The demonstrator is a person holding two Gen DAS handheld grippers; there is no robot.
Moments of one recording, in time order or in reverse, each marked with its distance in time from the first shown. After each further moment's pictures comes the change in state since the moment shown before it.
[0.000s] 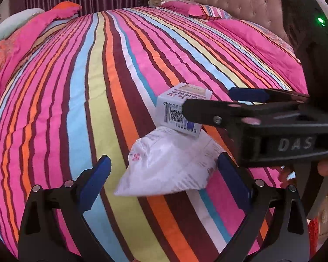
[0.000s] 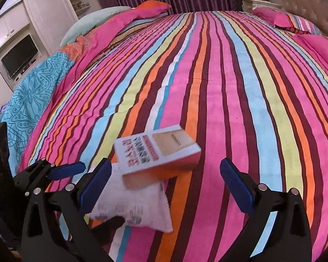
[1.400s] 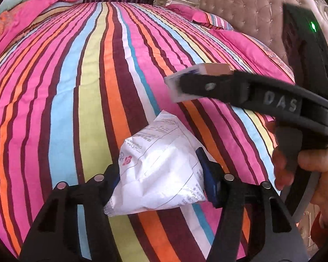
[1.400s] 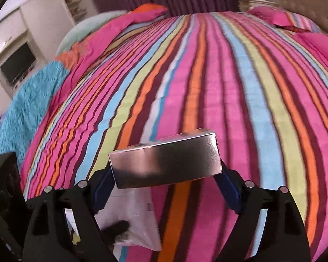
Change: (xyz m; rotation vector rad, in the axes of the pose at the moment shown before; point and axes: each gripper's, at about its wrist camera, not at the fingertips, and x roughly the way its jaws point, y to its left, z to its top) left arm 0.010 0.014 -0.006 -0.141 -0.026 -0.118; right arm -0.003 -0.017 0.014 0.076 -0.049 0.005
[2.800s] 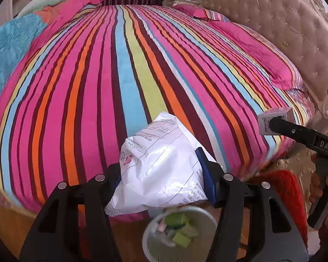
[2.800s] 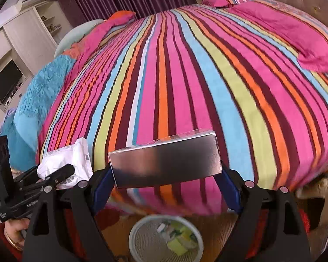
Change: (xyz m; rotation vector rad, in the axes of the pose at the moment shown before) left arm -0.186 -0.028 -0.206 0.017 0.011 0.111; right arm -0.180 0.051 -0.226 0.170 0.010 -0.124
